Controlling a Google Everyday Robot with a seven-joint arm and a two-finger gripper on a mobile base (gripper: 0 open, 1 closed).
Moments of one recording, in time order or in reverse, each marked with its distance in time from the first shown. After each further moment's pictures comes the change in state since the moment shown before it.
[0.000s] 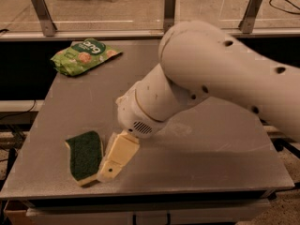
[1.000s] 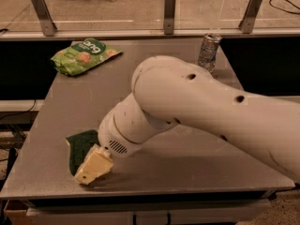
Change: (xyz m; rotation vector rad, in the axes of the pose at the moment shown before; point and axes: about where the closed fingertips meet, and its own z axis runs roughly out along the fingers) arm -0.010 0.023 0.051 -0.001 -0.013 0.153
